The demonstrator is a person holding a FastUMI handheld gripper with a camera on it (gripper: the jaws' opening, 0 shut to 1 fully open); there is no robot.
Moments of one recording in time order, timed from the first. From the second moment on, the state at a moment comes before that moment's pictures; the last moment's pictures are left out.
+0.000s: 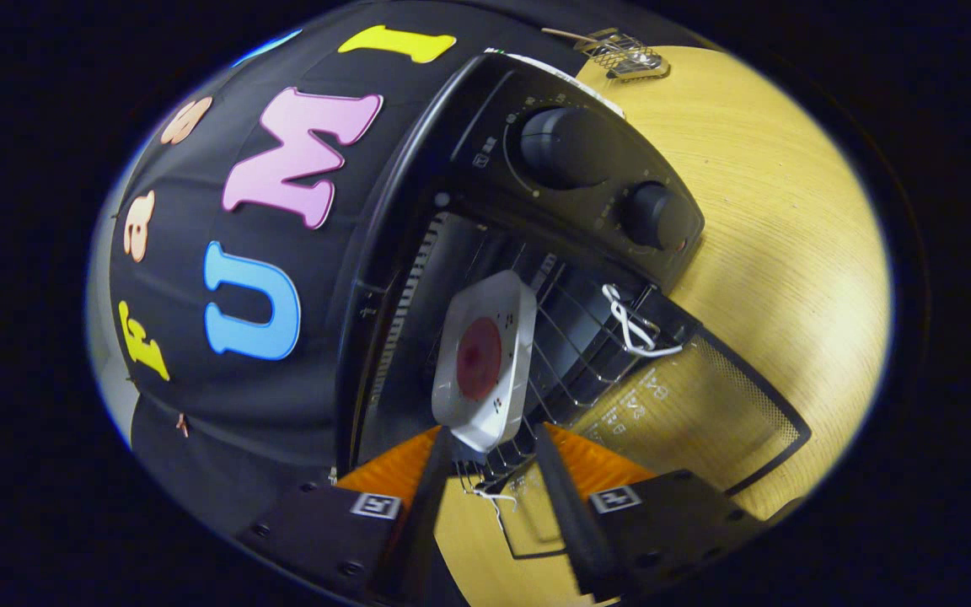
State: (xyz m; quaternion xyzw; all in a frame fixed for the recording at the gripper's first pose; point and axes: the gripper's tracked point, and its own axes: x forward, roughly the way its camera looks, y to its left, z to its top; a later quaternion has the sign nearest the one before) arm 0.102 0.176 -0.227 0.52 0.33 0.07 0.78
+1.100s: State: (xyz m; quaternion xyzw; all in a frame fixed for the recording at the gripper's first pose) arm -0.017 0.158 -0.255 0.01 0.36 0.16 0.92
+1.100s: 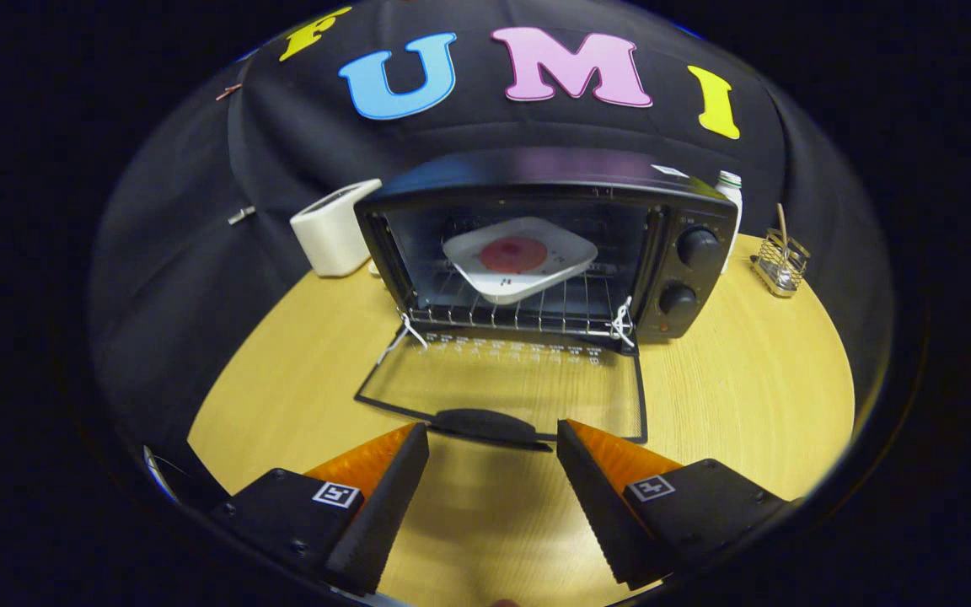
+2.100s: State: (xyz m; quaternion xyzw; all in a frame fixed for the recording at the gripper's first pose) arm -0.002 0.155 -0.330 -0.02 0.44 0.08 0.89
